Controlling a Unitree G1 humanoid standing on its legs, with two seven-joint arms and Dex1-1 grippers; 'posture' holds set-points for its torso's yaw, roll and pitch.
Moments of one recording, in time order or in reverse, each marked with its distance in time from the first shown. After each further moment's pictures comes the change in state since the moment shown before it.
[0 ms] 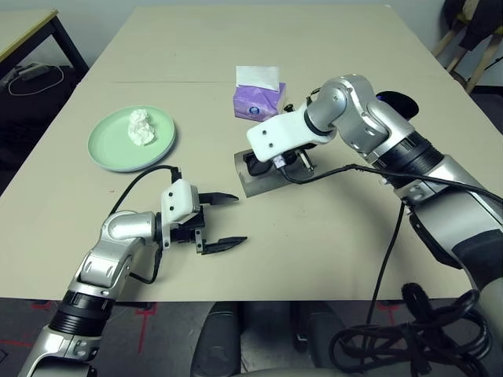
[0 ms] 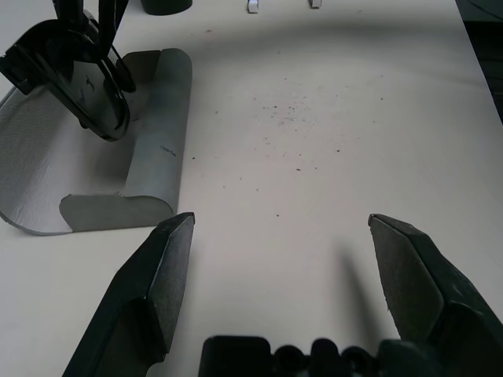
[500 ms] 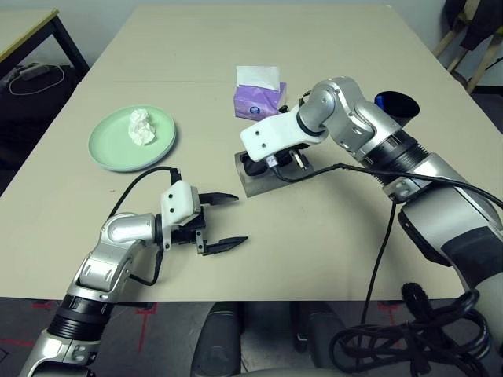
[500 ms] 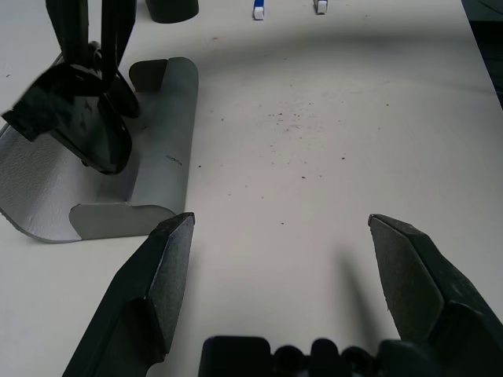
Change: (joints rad) left arm 0.005 0.000 0.002 -0.020 0.000 0.000 0.024; right arm -0.005 0.053 0.002 0.103 -0.038 -0.013 -0.022
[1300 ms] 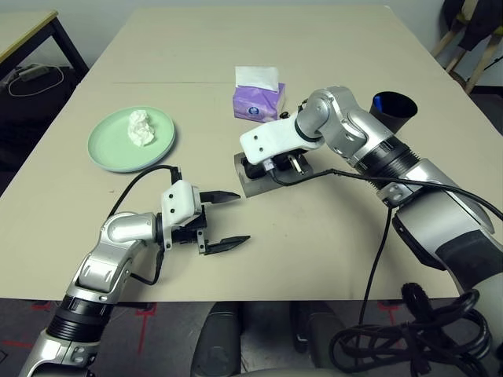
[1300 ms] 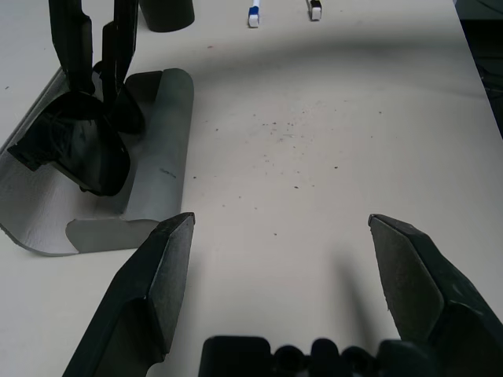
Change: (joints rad) left arm 0.010 0.003 0.001 -0.037 -0.002 0.018 0.009; right arm 0.006 0.029 -0.004 0.037 -0.024 0.038 -0.022
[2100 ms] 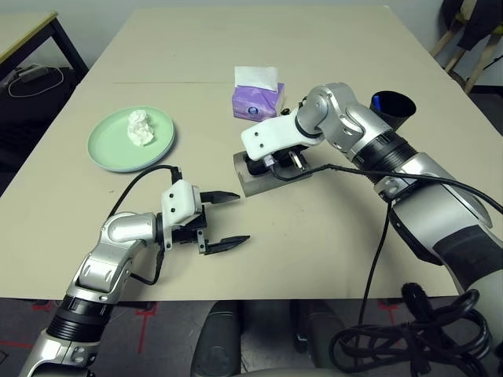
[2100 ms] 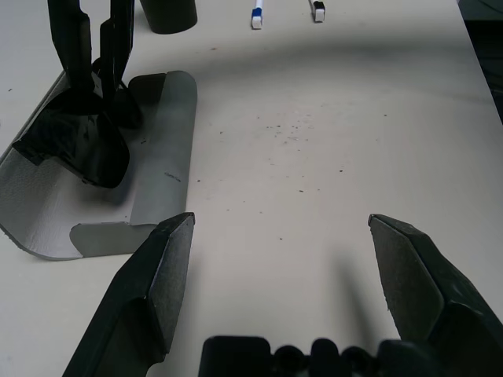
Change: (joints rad) left arm -0.008 -0.006 0.000 0.002 0.002 -0.005 0.003; right arm -0.043 0.003 0.000 0.078 -0.015 -0.055 0.002
